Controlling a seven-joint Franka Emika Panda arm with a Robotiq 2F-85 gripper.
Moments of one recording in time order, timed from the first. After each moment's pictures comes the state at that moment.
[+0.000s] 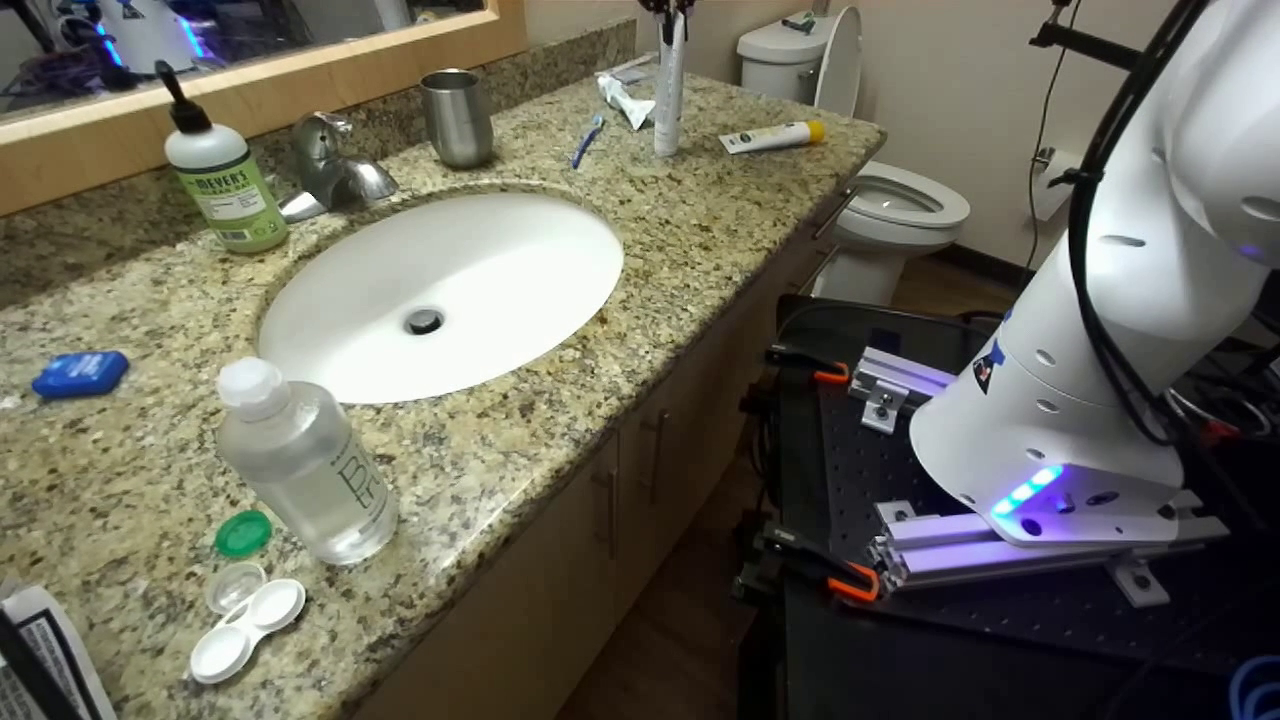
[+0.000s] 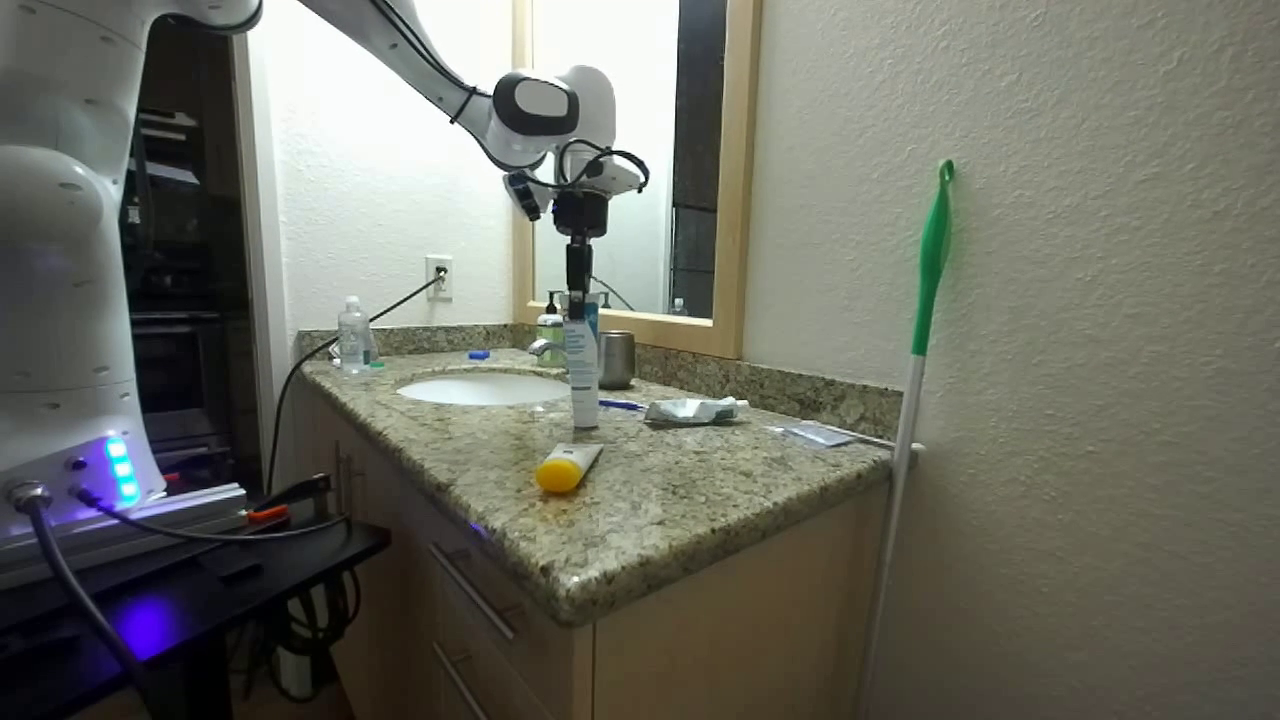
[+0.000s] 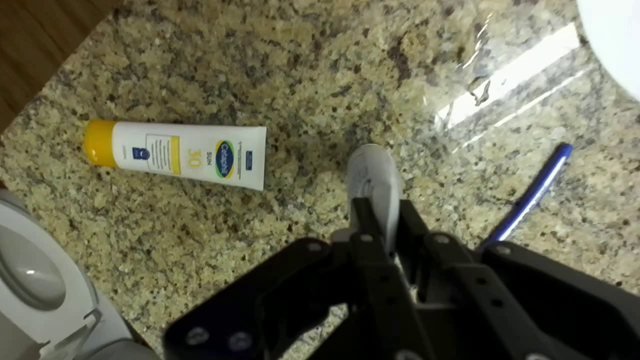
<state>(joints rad) -0.40 0.20 -0.42 -1.92 -0.09 2.05 0.33</state>
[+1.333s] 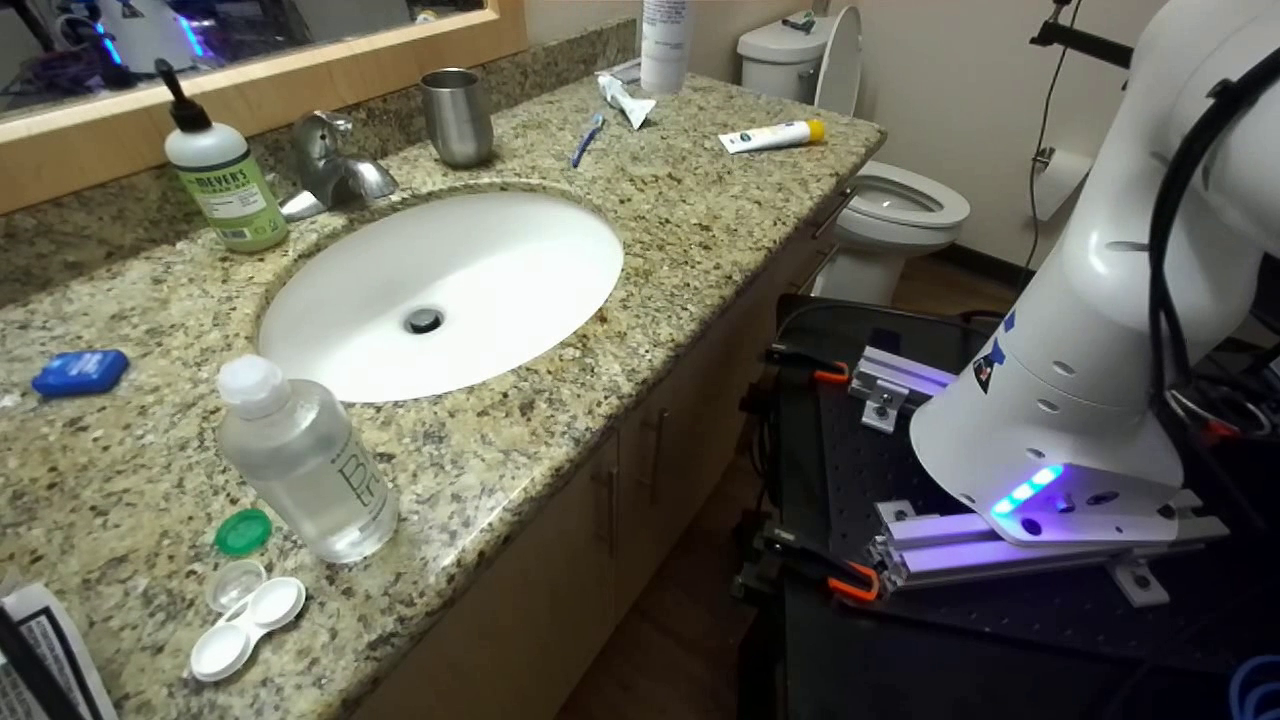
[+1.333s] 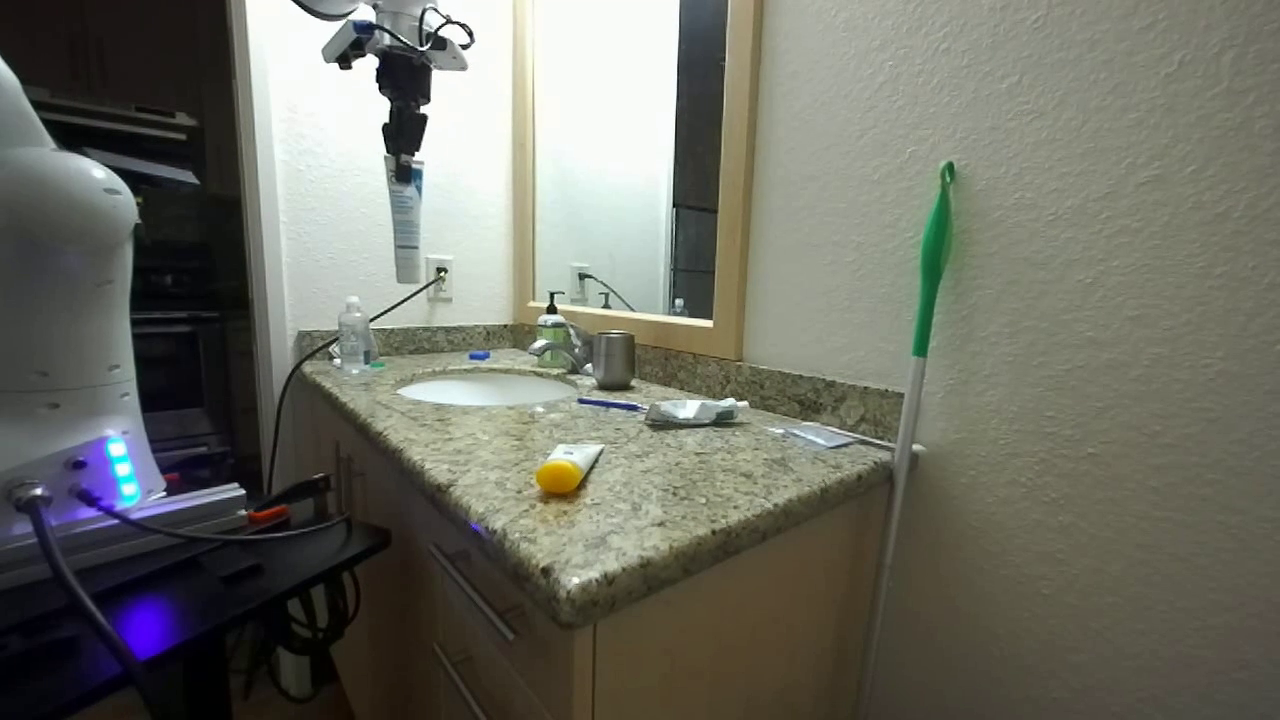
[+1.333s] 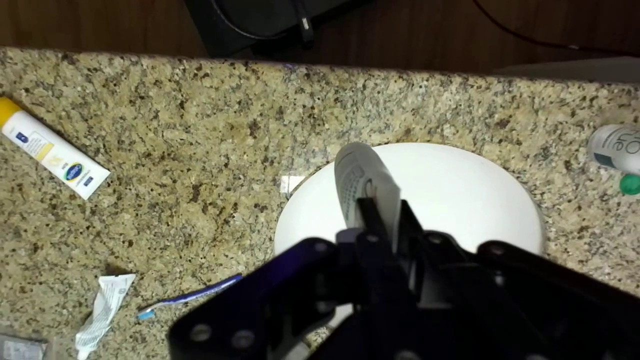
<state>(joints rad) -0.16 -0.51 -0.16 -2.14 -0.09 1.58 0.10</state>
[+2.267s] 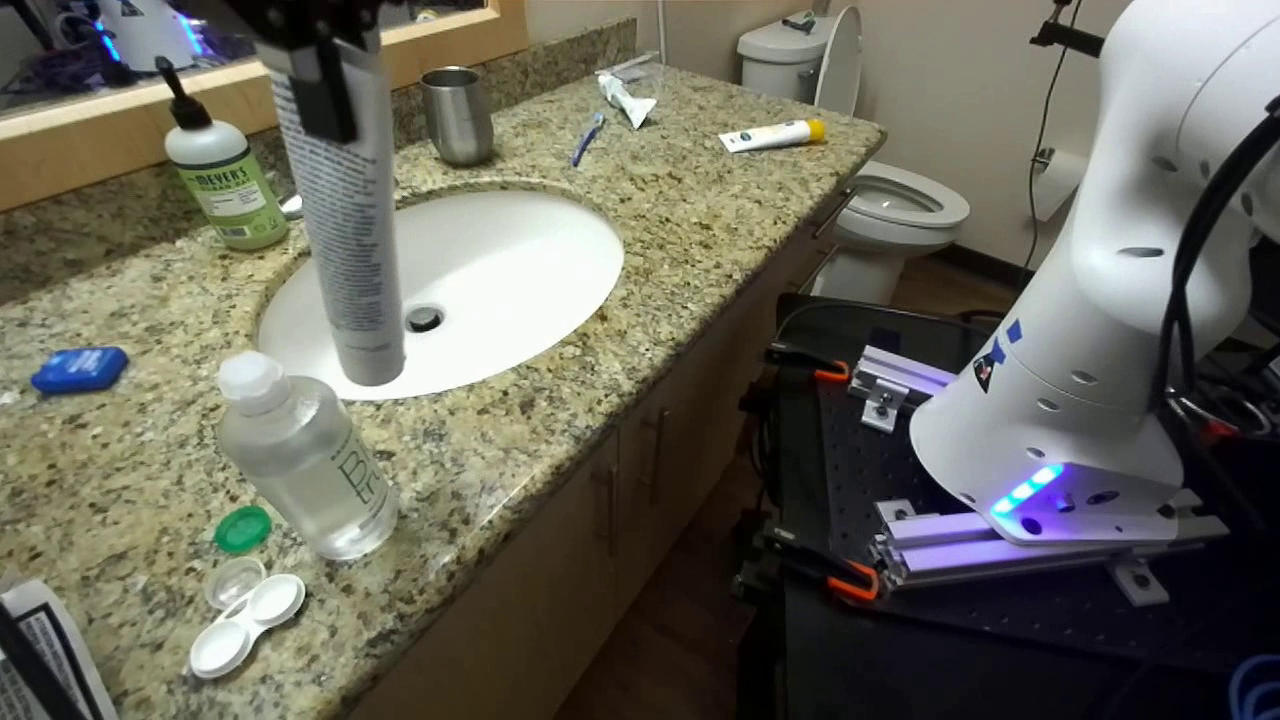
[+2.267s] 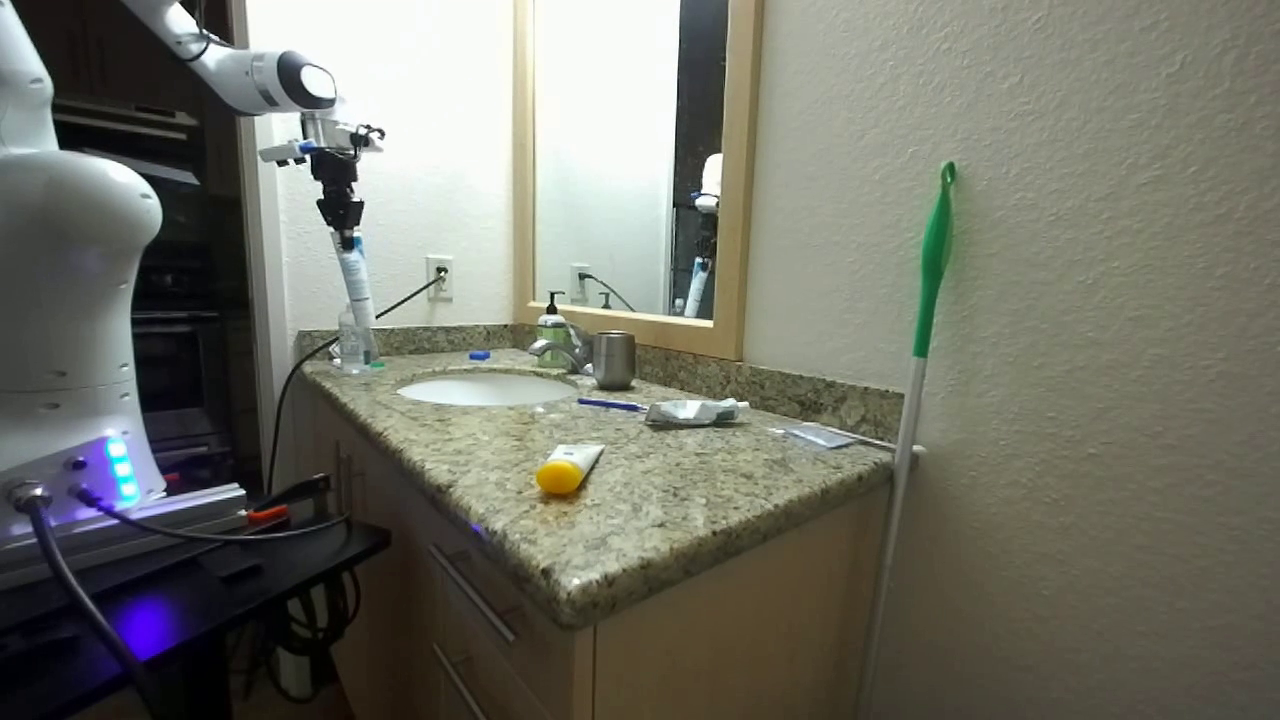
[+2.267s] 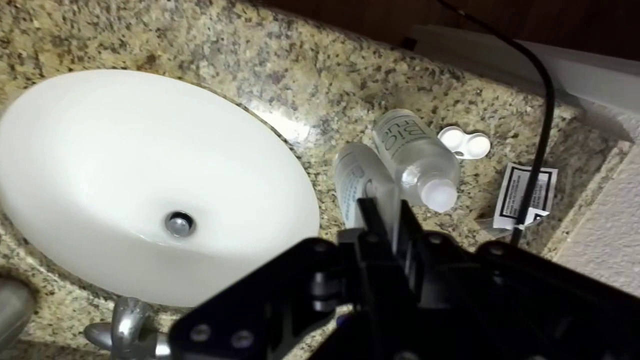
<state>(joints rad) 0.08 -0.33 0.21 -2.28 0.03 2.09 0.42</state>
